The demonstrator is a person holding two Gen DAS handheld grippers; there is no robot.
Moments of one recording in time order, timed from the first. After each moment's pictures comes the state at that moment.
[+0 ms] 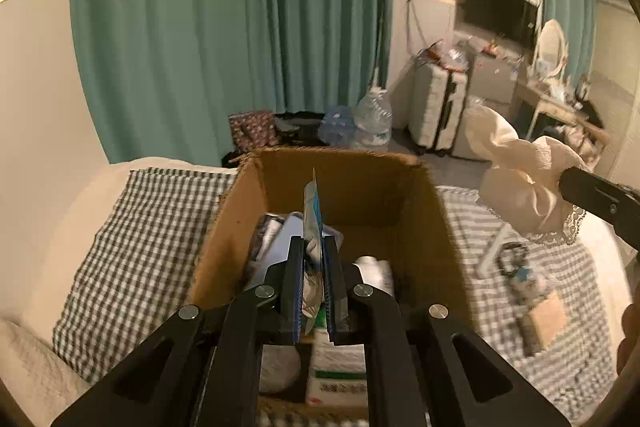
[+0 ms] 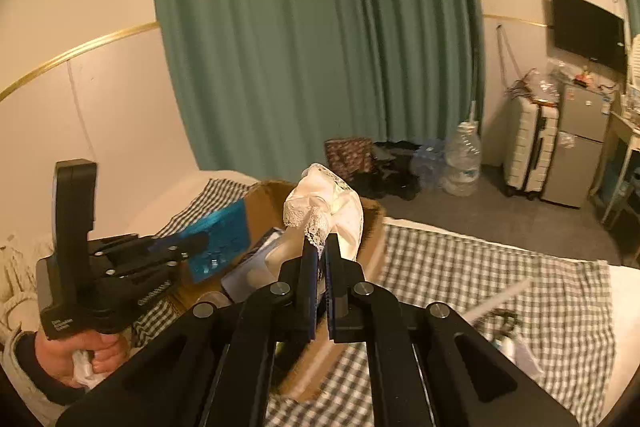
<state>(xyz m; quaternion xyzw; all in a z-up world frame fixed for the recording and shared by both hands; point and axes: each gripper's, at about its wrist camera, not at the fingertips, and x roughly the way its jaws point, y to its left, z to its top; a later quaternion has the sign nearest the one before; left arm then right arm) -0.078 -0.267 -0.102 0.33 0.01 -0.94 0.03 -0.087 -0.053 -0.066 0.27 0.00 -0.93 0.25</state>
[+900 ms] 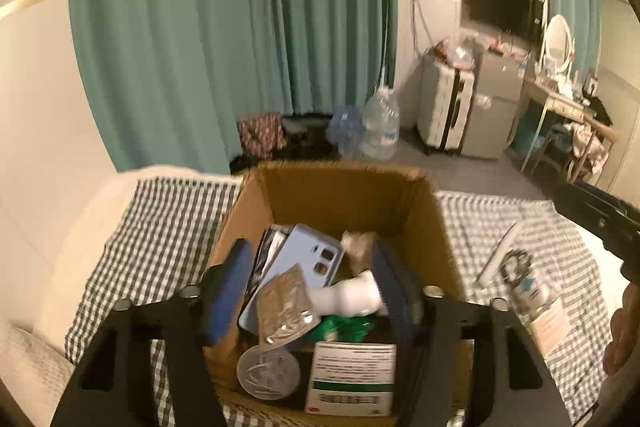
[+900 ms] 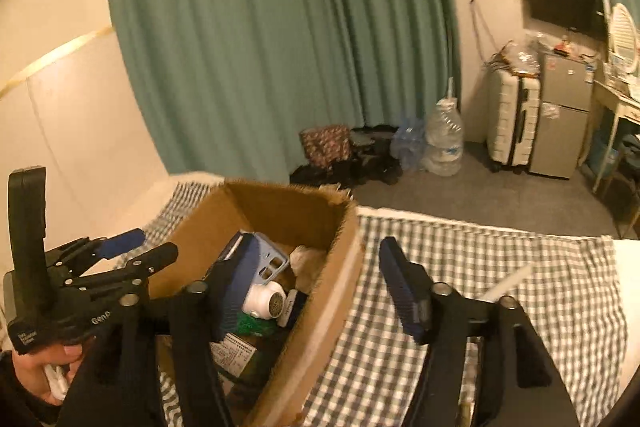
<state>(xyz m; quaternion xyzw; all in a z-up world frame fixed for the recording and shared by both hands) -0.074 -0.242 -0.066 0.32 0.00 -0.95 0.05 -0.117 -0.039 -0.082 0.29 -0.04 -0.94 0.19</state>
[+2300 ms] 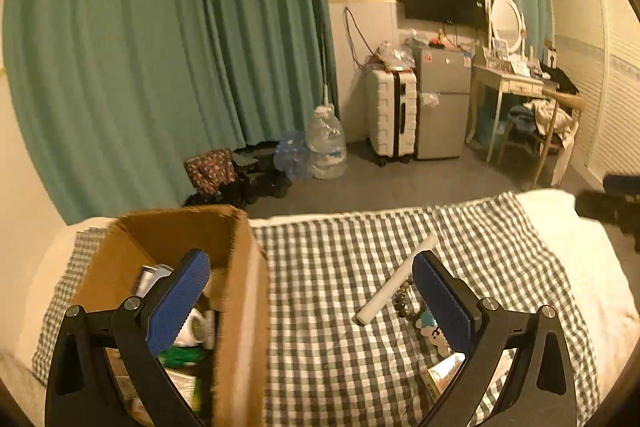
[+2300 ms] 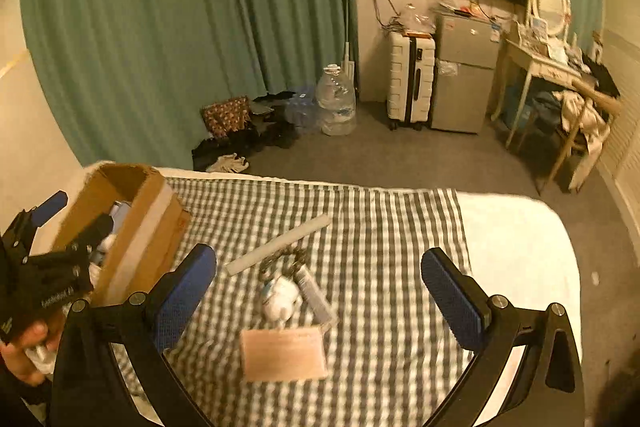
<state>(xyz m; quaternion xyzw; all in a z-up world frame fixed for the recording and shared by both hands) -0.101 -0.043 -0.099 0.29 -0.07 -0.95 -0.02 -0.112 0.184 -0.065 0.37 -0.02 -0.93 0.05</state>
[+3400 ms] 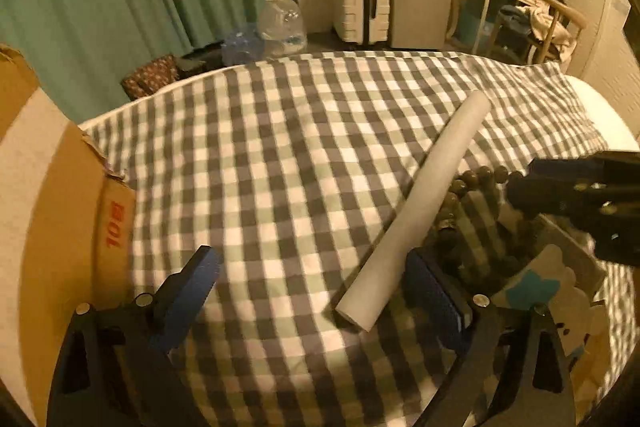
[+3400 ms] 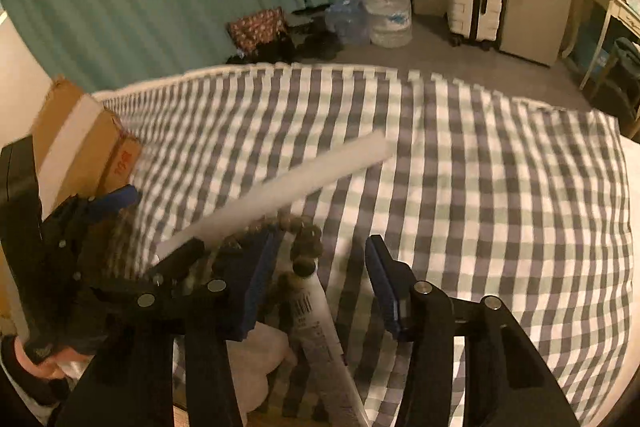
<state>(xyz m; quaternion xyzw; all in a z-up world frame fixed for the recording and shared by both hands) -0.212 -0.021 -0.281 0.46 -0.08 -0.88 -0.07 -0.246 0.151 -0.272 0.50 -0.04 -0.85 0.15</state>
